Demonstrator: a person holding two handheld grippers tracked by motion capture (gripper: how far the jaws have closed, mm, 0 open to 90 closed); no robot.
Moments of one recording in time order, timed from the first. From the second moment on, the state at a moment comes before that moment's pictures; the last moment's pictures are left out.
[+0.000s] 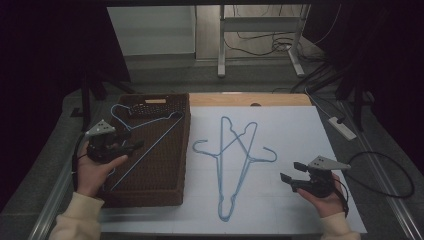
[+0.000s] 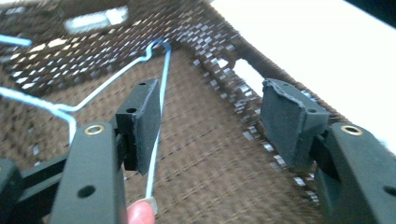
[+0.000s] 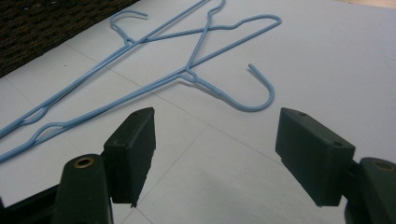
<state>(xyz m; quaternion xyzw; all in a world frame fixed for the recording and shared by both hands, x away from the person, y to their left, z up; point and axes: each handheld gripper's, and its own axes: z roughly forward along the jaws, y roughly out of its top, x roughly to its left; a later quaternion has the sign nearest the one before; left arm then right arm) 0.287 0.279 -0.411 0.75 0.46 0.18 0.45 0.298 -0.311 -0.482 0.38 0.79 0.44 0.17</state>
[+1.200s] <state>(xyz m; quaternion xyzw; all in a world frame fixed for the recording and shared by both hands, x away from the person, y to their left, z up) 0.234 0.213 -0.427 0.76 0.40 0.14 0.49 0.298 -0.308 -0.485 0.38 0.80 0.43 0.17</state>
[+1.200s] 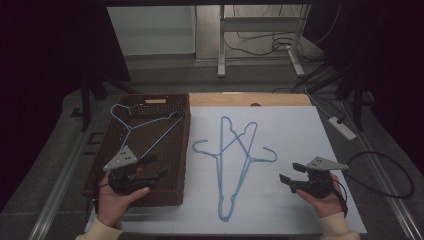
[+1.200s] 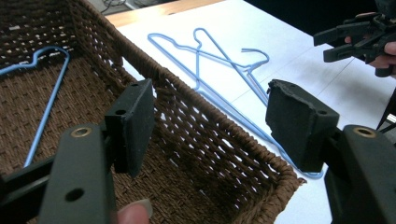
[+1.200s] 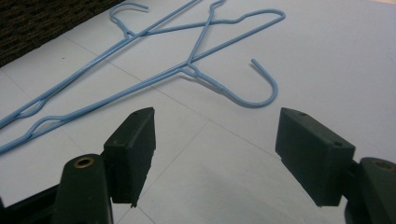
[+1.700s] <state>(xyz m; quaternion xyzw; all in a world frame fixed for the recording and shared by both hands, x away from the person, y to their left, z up) 0.236 0.206 -0.429 0.77 0.39 0.14 0.49 0.297 -0.309 -0.484 0.38 0.80 0.43 0.17</state>
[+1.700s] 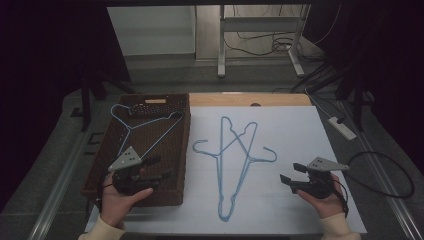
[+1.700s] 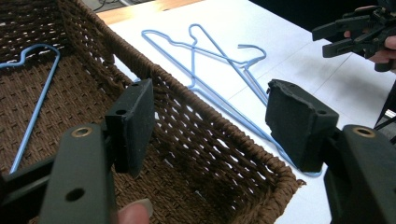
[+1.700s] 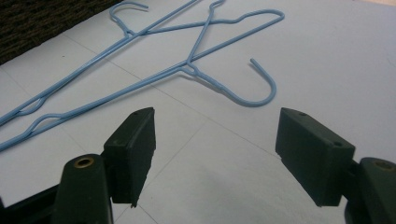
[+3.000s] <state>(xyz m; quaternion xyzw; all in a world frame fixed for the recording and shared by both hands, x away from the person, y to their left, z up) 0.242 0.206 -0.441 0.78 0.39 0.13 0.48 0.408 -0.236 -0.475 0.26 0.93 0.24 0.09</state>
